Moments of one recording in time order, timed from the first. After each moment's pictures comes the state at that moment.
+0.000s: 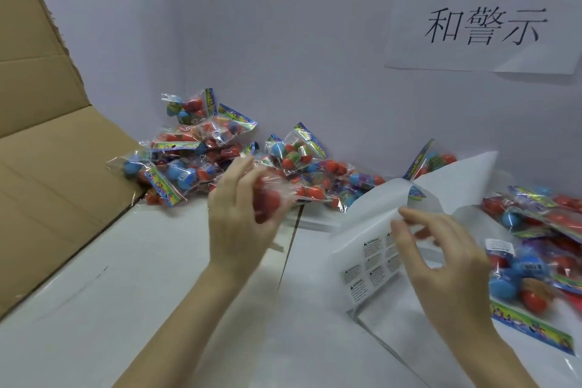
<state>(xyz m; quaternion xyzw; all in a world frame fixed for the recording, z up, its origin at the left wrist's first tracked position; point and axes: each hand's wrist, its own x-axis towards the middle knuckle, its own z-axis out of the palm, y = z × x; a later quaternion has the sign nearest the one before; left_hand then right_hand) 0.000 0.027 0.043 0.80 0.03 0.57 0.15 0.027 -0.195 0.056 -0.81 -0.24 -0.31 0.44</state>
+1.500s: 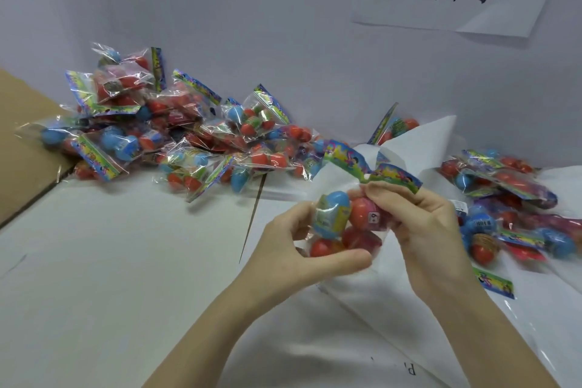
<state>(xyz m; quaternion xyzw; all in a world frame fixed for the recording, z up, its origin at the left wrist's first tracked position) -0.026 -0.058 0.045 0.73 -0.05 0.06 0.68 0.025 -0.199 0.075 -0.60 -0.12 0.03 0.79</state>
